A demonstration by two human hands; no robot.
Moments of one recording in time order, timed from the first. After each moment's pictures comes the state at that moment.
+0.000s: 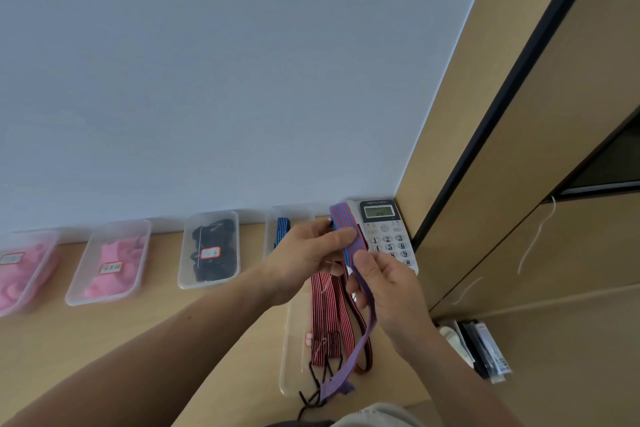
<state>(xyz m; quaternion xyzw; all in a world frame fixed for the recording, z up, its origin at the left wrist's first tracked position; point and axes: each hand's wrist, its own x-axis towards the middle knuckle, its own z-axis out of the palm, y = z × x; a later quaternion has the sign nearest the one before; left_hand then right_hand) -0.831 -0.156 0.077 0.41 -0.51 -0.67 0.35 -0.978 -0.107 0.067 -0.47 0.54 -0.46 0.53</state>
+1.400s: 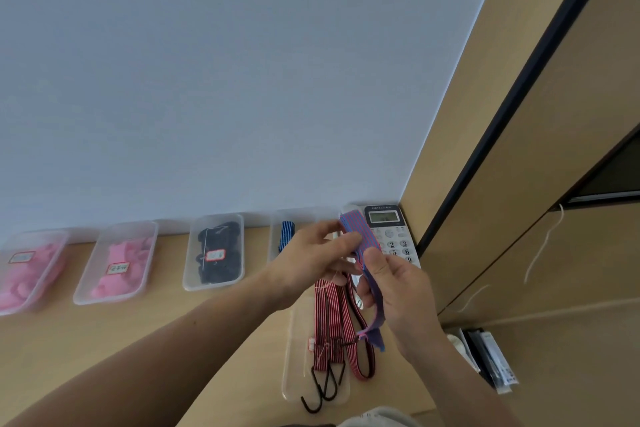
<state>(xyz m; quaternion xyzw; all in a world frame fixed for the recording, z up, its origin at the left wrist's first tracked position) -0.833 -0.157 0.077 0.43 -0.50 -0.66 0.35 -0.977 -0.110 0.075 -0.42 0.55 -0.50 0.53</state>
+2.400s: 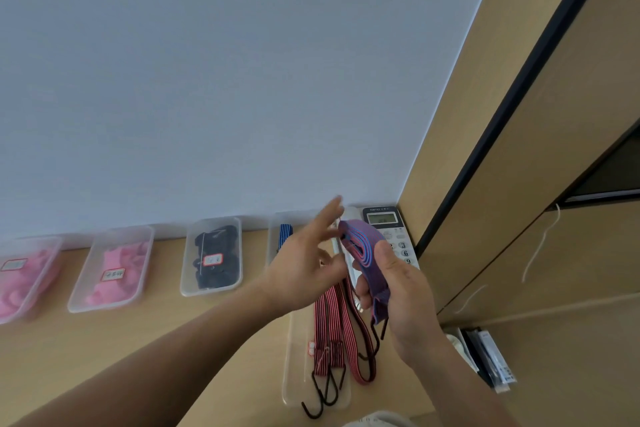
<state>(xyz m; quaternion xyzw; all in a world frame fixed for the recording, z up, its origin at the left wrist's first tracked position) -0.823 -0.160 0.062 0.45 -0.72 -0.37 0.38 -0.973 -0.111 0.078 -0.39 0.53 -0.51 0.55</state>
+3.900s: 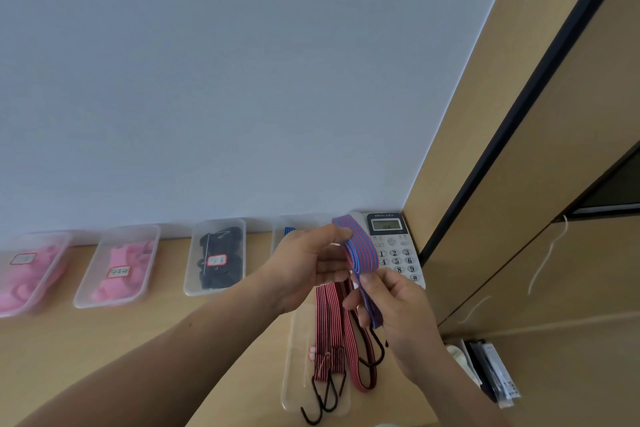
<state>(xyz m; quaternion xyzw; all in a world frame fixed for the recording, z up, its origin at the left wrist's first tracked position) -0.831 -0.160 0.086 0.48 -0.35 -0.71 0.39 -0.979 -0.104 0.072 -0.44 0.54 -0.45 0.56</state>
